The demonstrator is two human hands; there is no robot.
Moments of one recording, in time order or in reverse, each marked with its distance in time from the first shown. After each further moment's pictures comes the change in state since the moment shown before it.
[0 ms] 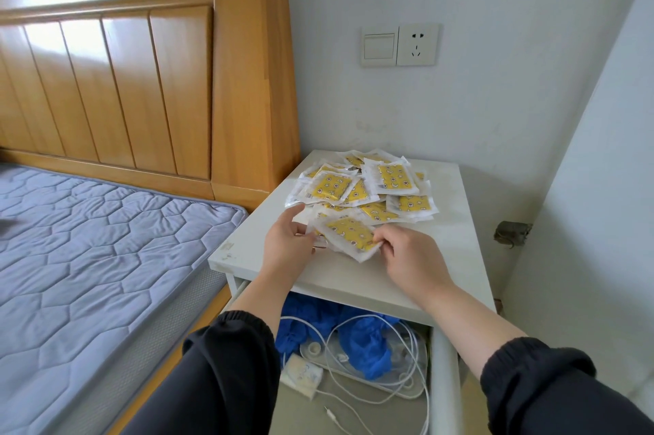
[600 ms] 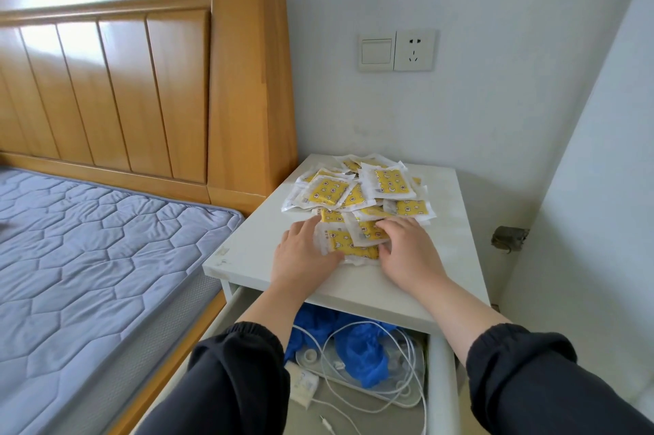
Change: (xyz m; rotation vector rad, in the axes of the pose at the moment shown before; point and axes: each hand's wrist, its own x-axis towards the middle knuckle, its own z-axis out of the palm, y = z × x) left_hand 0.001 -0.006 0.020 0.529 -0.099 0.158; right_hand 0.018 0.010 0.002 -0.112 -0.105 0.124
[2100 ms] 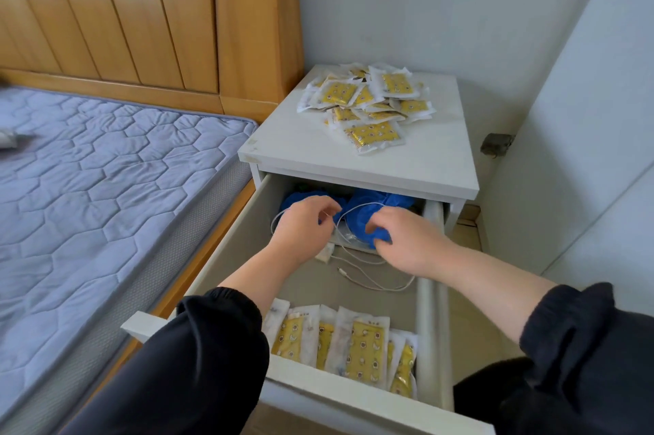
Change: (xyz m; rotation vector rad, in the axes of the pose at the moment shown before) left_hand -0.149 -0.048 -0.020 -0.106 -0.176 0.175; right_hand -0.160 -0.083 -0.035 0.022 -0.518 -0.044
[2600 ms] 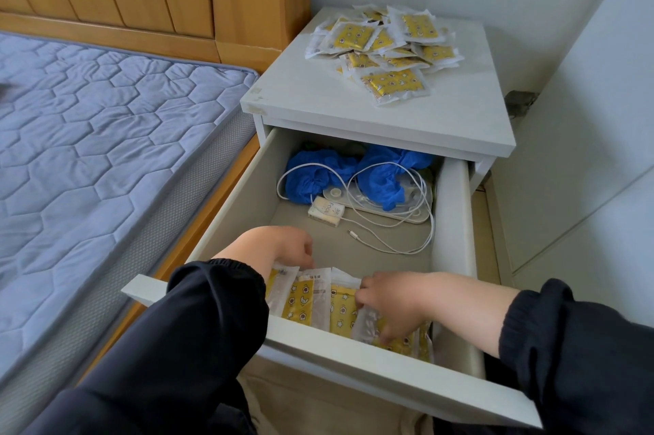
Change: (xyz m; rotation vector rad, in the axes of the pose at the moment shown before) left_hand -0.017 -0.076 0.019 0.541 -0.891 -0.290; right_hand -0.021 -0.018 0.108 -0.409 -0.827 -0.207
